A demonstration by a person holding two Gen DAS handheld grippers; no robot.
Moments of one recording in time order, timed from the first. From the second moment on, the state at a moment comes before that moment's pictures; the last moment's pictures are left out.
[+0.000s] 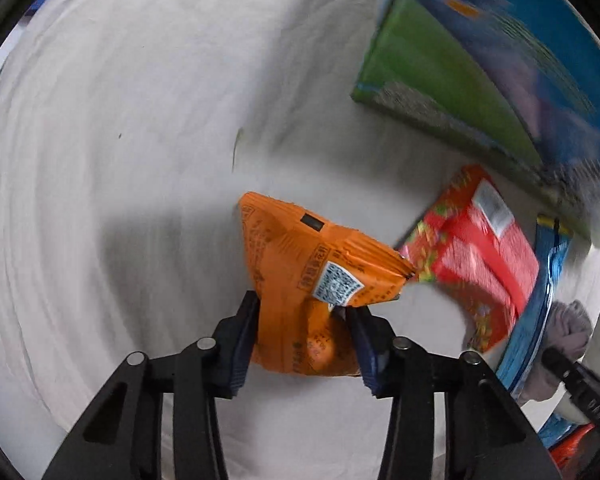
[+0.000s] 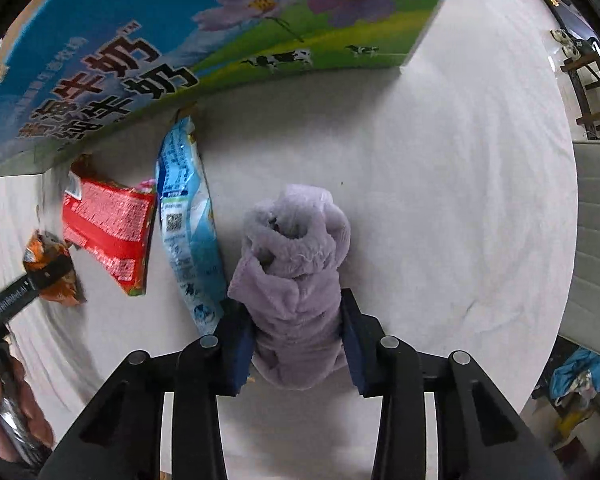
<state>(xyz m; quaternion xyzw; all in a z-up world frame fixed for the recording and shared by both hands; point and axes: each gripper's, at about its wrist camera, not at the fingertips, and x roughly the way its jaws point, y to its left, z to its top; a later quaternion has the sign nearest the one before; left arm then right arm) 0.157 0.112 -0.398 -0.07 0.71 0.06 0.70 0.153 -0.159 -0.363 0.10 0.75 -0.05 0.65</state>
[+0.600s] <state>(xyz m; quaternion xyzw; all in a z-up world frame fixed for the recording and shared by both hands) 0.064 -0.005 -0.300 -0.03 0.65 -0.03 0.76 0.119 -0.136 -0.280 0.11 0.72 0.01 0.69</state>
